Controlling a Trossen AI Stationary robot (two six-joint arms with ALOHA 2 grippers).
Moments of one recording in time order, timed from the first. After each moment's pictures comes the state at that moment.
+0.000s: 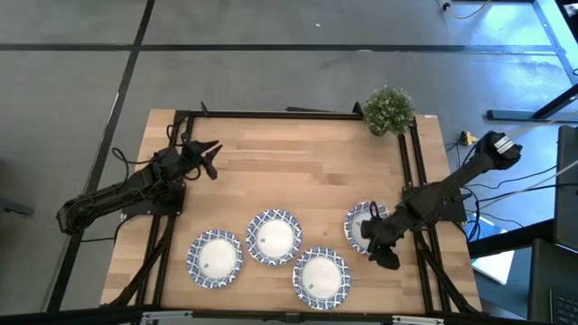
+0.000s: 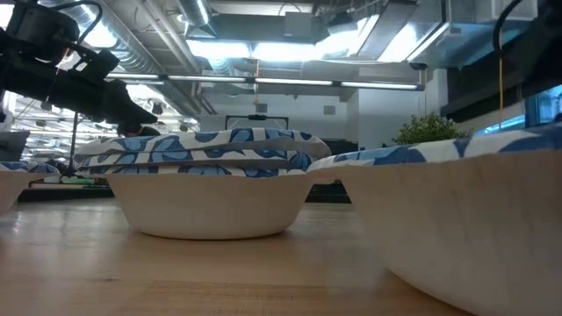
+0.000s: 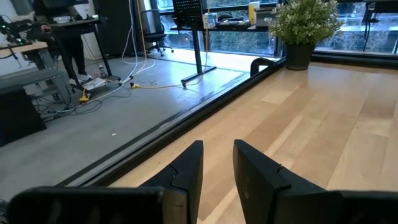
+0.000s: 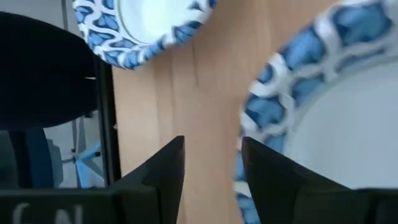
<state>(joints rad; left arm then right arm) 0.53 0.17 0.03 -0.01 -0.25 0.06 0.60 1.15 0.51 -0.29 -0.19 0.86</state>
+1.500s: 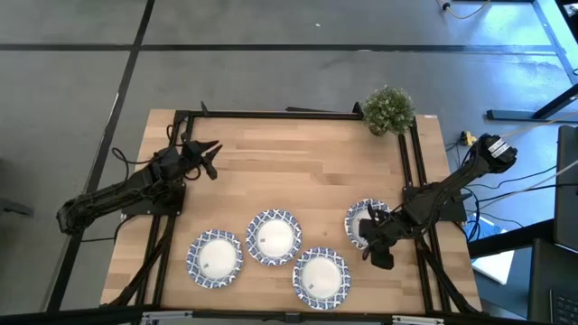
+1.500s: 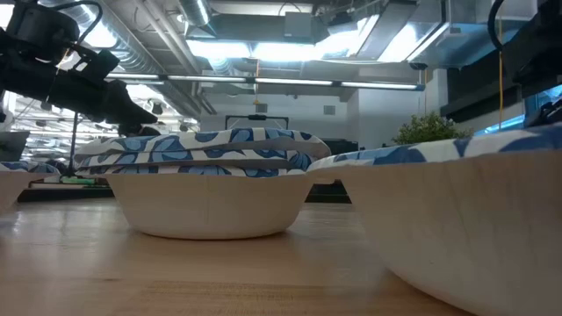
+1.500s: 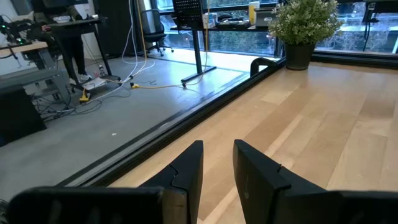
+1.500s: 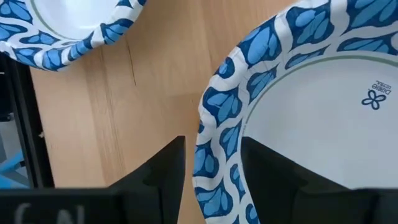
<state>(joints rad) 0.53 0.17 0.03 -0.01 -0.25 0.06 0.63 1.27 0.66 -0.56 -0.03 0.84</state>
